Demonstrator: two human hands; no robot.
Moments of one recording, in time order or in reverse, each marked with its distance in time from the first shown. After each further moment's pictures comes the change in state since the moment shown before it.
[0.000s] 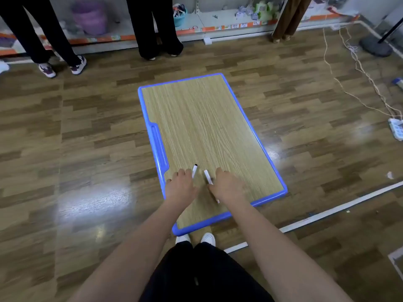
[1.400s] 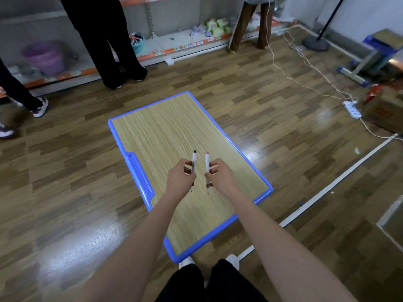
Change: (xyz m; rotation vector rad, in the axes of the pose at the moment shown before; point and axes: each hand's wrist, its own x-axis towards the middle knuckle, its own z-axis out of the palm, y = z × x) left_hand 0.043 0.040 -0.059 -0.842 0.091 0.077; right_hand 0.020 0.015 -0.037 0.986 0.243 0.140
